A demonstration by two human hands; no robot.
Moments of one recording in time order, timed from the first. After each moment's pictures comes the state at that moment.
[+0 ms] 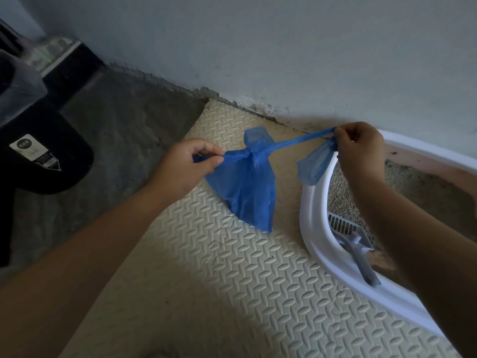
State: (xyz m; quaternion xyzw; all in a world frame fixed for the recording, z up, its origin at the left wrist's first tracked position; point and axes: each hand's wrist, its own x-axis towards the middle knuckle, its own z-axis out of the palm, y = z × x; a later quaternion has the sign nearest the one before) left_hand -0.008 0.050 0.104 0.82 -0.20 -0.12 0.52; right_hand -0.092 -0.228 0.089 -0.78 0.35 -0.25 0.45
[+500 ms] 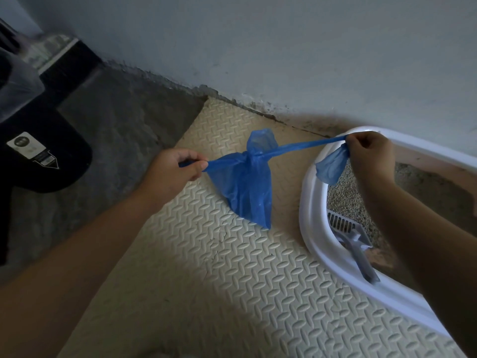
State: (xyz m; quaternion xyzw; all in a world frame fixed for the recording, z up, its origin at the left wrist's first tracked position) left_hand -0.005 0.071 0.090 0.82 -0.12 -0.16 0.54; right_hand -0.105 -0.249 0.076 -0.79 0.40 -0.22 0.41
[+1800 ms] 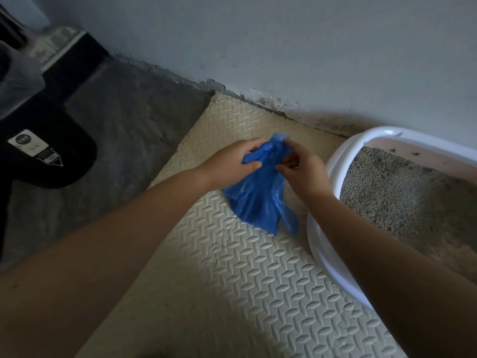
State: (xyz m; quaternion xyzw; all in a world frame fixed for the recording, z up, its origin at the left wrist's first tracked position) left_hand 0.024 -0.013 0.056 0.85 -0.33 -0.23 0.34; right_hand -0.060 -0.177 0.023 -0.86 0.20 -0.09 0.47
